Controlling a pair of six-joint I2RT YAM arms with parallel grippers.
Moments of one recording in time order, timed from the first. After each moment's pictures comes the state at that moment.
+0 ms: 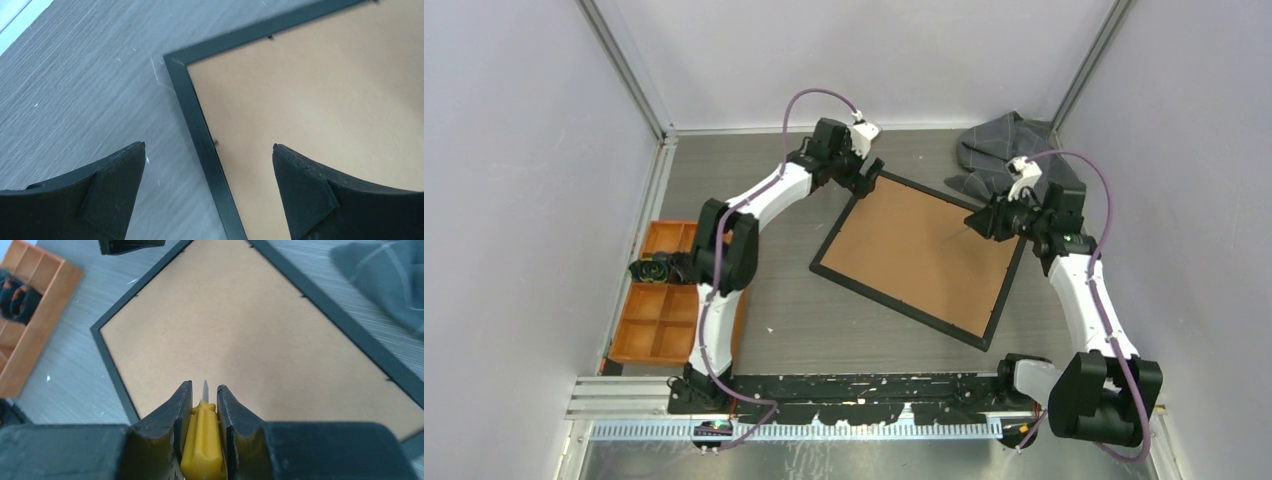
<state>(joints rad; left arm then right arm) -0.51 2.08 1.72 -0.27 0.24 0.25 -0.12 1.13 0.83 -0.30 -0.73 -0.03</state>
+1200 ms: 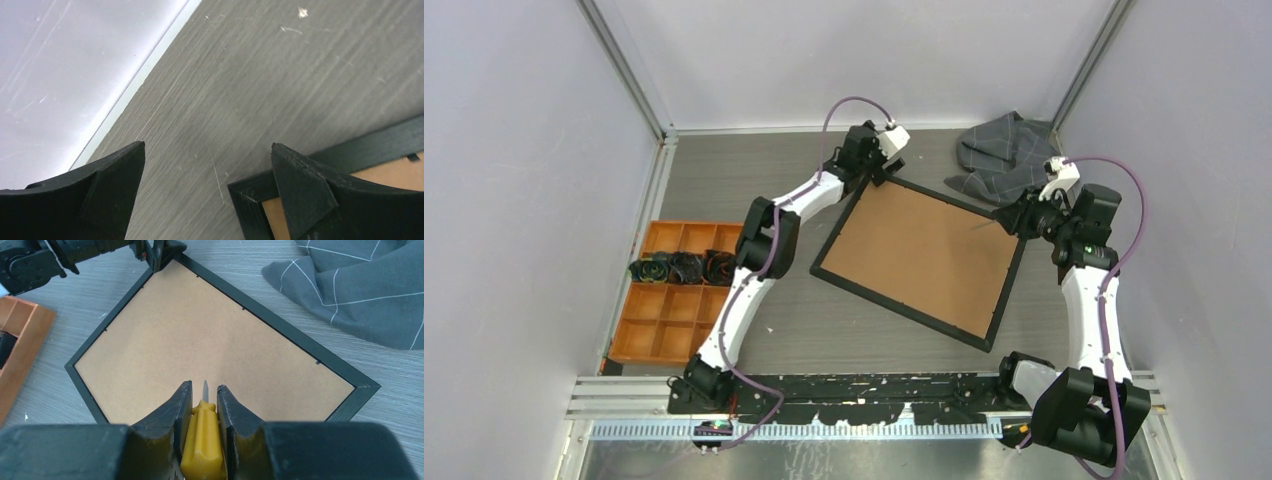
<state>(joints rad) -0.55 2.62 2.22 0.02 0.02 0.47 -0.33 1.03 0.82 -0.29 -0.72 -0.01</state>
